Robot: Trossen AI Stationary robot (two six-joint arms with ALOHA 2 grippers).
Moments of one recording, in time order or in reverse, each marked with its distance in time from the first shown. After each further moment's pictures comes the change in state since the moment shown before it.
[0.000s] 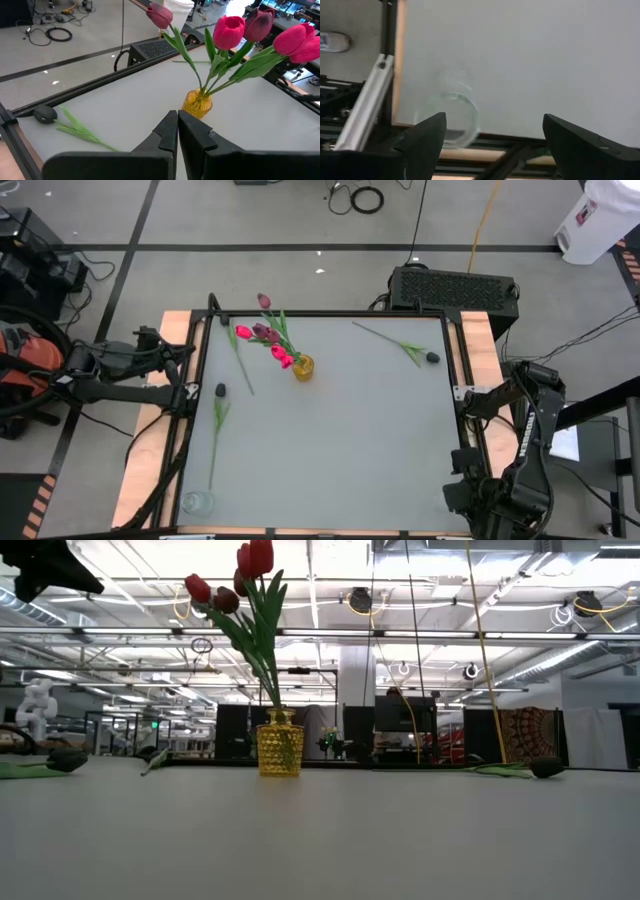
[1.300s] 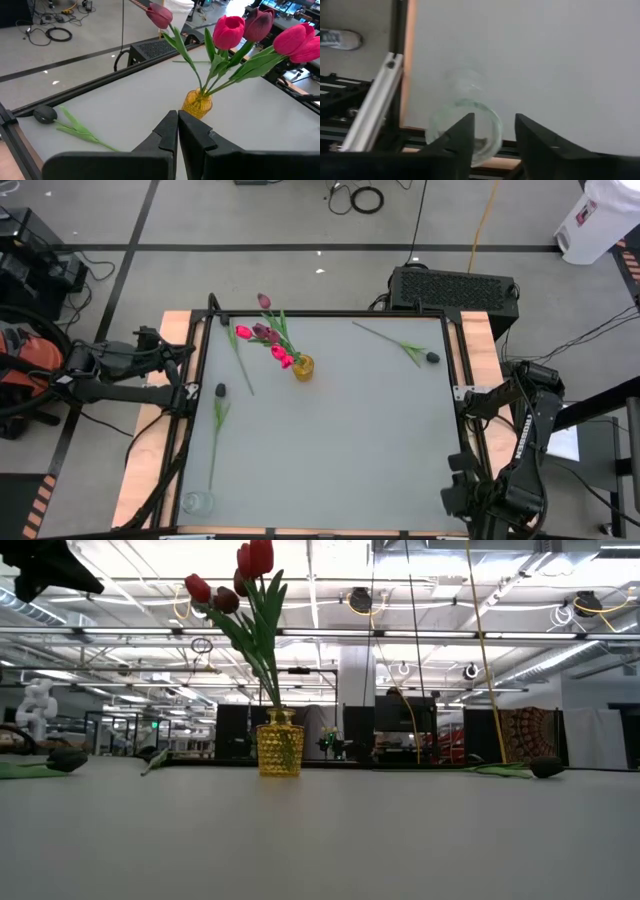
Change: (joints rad) left arm 0.000 0.000 0.000 0.000 0.000 0.000; right arm 0.000 0.000 -0.077 0.114 -0.031 -0.008
